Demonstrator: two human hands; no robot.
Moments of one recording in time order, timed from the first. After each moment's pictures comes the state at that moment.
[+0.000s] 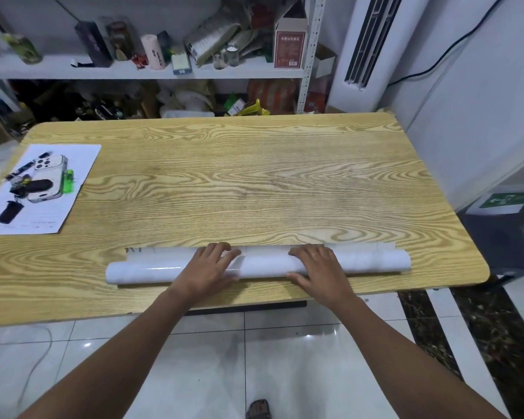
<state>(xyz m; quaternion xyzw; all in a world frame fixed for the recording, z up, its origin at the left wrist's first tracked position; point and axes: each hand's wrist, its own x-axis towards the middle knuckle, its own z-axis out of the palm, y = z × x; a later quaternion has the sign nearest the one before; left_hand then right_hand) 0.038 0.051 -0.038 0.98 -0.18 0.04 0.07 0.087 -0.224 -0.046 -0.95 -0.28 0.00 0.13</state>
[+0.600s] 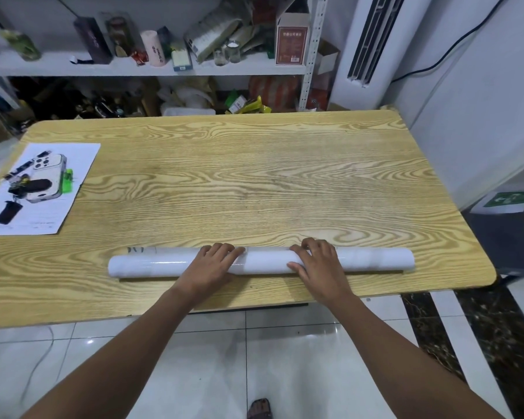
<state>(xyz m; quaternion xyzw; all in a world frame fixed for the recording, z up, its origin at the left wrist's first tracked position) 0.047 0.049 -0.044 0.98 -0.20 0.05 0.06 0.093 -0.212 -0.046 -0.97 -0.24 -0.06 0.09</state>
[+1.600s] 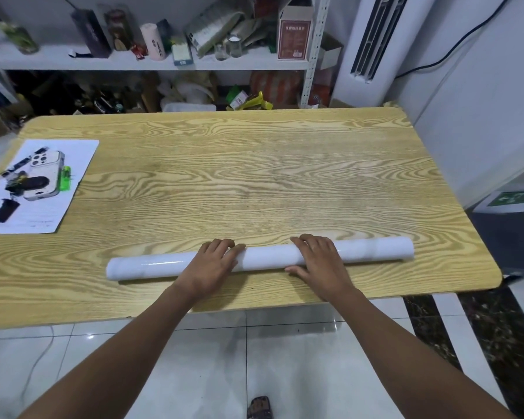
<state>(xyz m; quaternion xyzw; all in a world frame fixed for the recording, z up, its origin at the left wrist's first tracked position) 0.054 0.053 -0.053 0.98 -0.18 0.06 0.06 0.109 -0.209 -0.044 -0.96 -0.26 0.02 0.08</state>
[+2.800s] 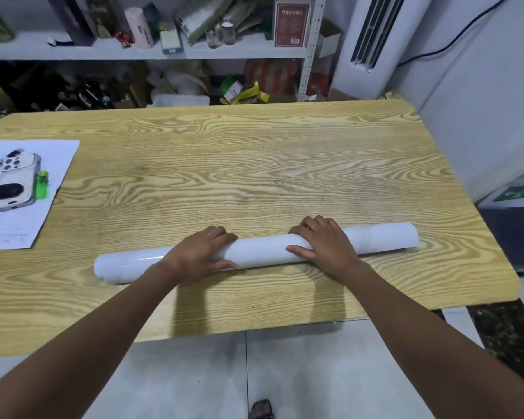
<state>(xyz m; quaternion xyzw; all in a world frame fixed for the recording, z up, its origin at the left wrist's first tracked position) 0.120 0.091 -0.047 0.96 -0.22 -0.06 0.17 0.184 -0.203 -0.046 -0.94 -0.33 0.01 0.09</state>
